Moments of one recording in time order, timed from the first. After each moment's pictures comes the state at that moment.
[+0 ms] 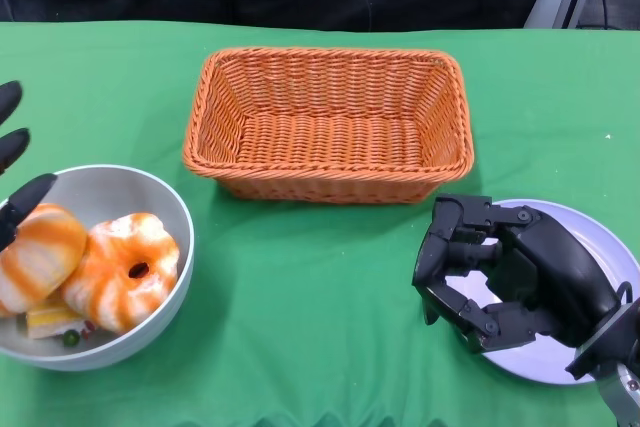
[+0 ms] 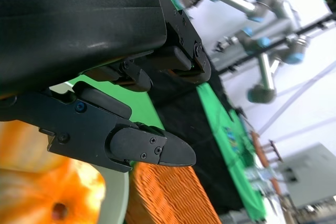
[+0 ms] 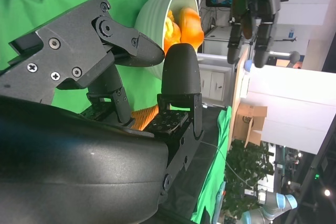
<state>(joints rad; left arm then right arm) -0.13 0.31 0.33 0.23 -0.09 -0.31 -0.16 -0.09 -0.13 0.10 -0.03 0.23 -0.16 0.56</state>
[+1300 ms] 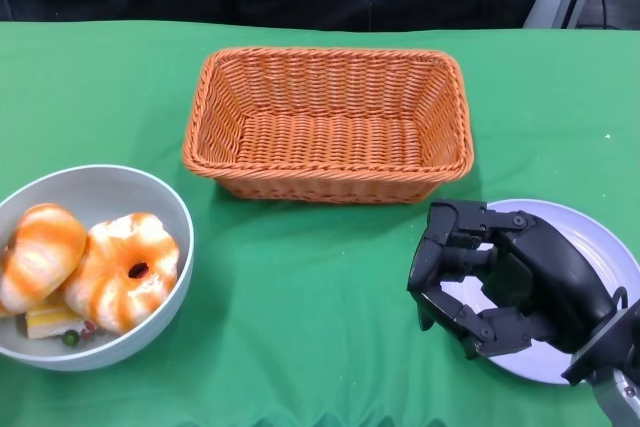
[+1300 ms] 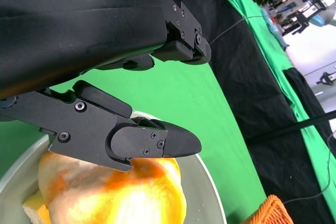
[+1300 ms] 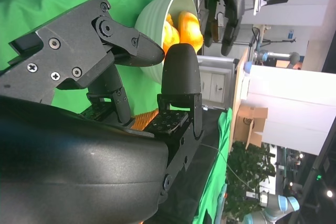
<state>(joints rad) -0.29 0.39 0.31 0.72 0.00 -0.31 -0.01 -0.07 -0.13 0.12 -0.06 0.23 -0.14 0.54</state>
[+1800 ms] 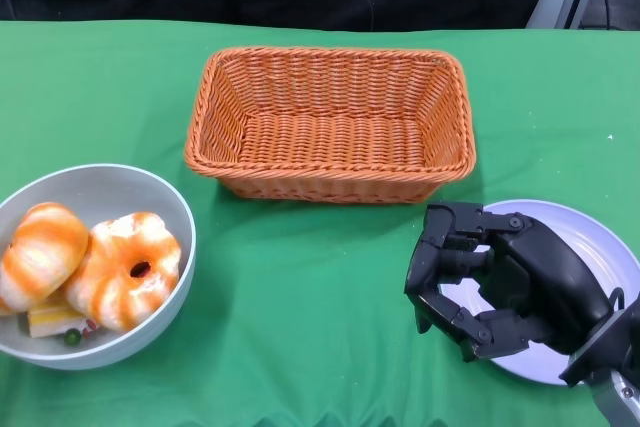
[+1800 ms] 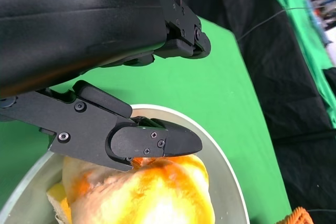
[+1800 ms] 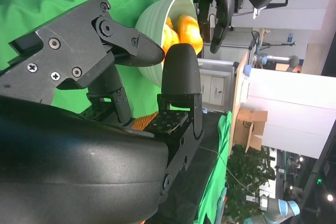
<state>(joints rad) -0.32 0.39 0.31 0.80 -0.05 -0.20 -0.05 -0.07 -0.13 0.12 -0.05 0.23 -0.14 0.55</state>
